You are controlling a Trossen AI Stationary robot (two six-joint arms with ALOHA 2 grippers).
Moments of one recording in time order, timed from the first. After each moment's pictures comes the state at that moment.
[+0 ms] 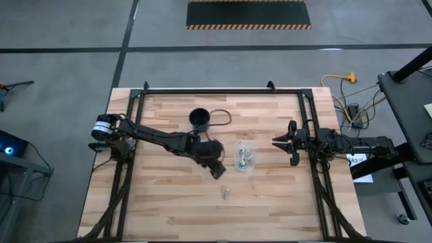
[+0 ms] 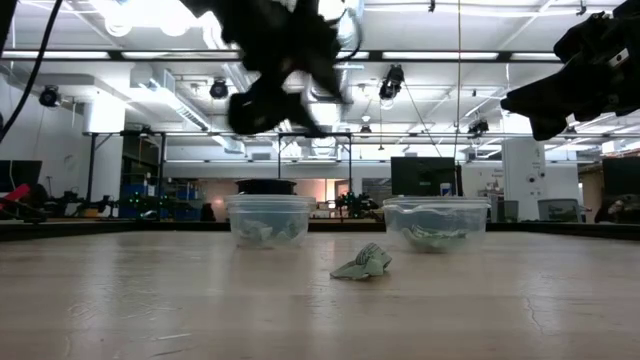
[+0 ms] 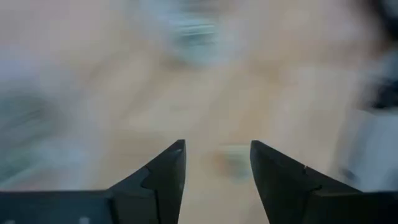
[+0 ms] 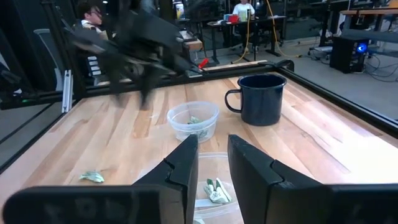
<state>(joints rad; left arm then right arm) -0.14 1.72 1.28 -0.45 0.05 -0.88 0.00 0.06 0.05 -0.07 0.08 0.16</state>
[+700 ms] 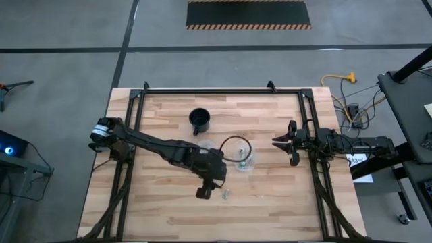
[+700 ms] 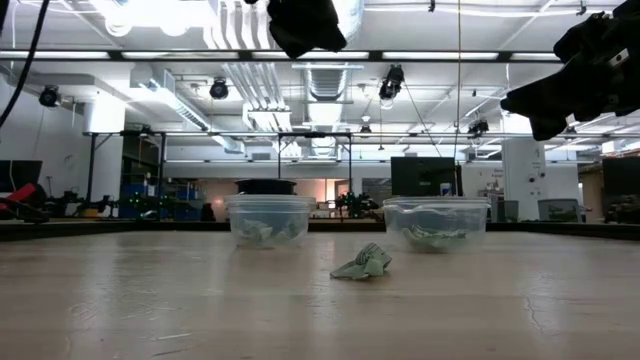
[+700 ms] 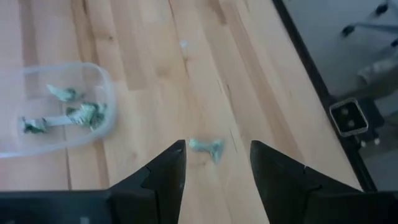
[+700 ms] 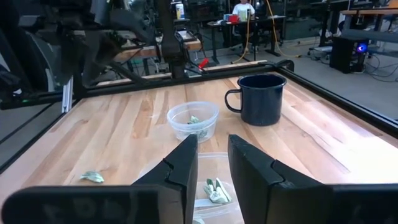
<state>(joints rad) -0.27 1.73 1.49 -0.58 0.09 -0.06 0.00 0.06 0.05 -0.07 0.08 0.16</state>
